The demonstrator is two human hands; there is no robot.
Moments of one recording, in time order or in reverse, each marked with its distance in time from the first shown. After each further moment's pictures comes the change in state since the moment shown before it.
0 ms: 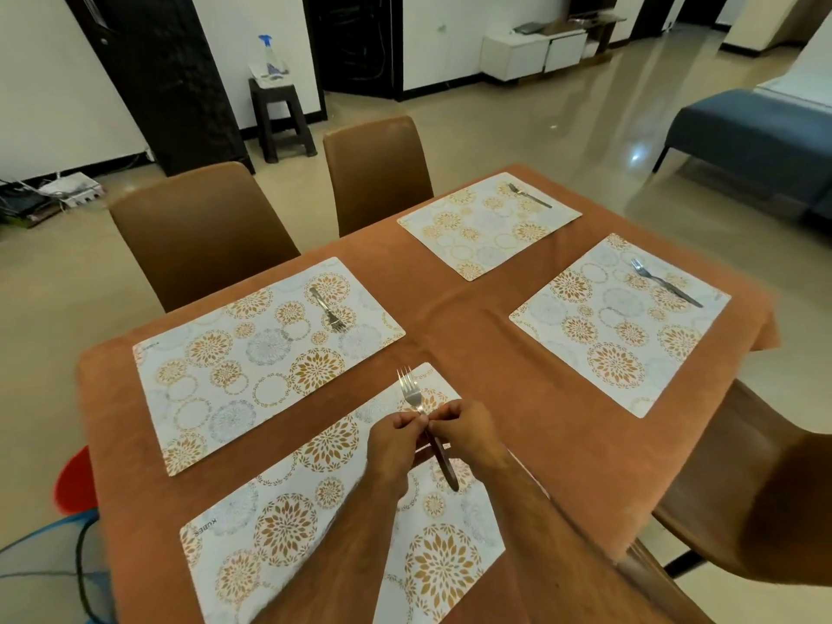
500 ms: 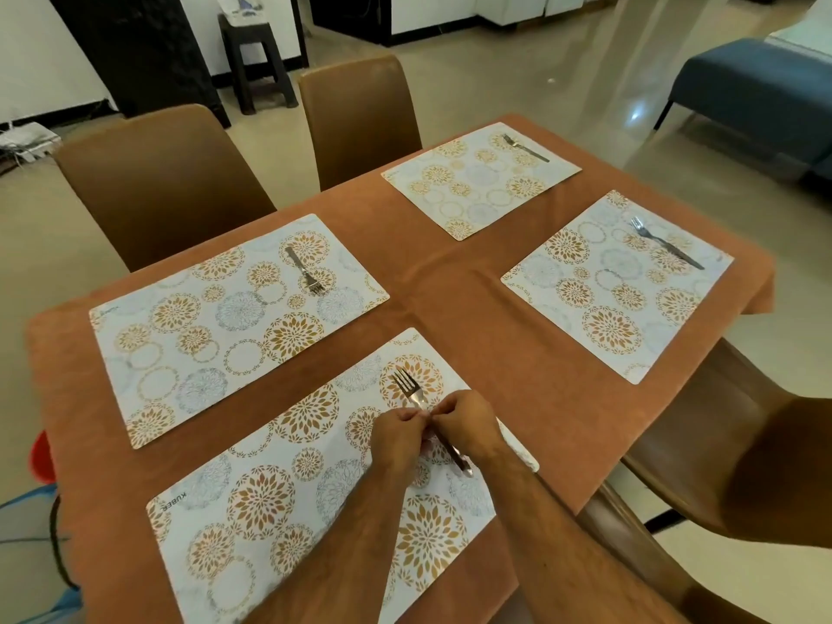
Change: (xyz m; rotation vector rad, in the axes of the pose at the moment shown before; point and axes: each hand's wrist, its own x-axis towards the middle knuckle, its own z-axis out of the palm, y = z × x) left_hand 0.020 -0.051 0.022 0.186 0.063 -0.069; right_hand 0.015 0.043 -0.006 -0.345 0.060 0.081
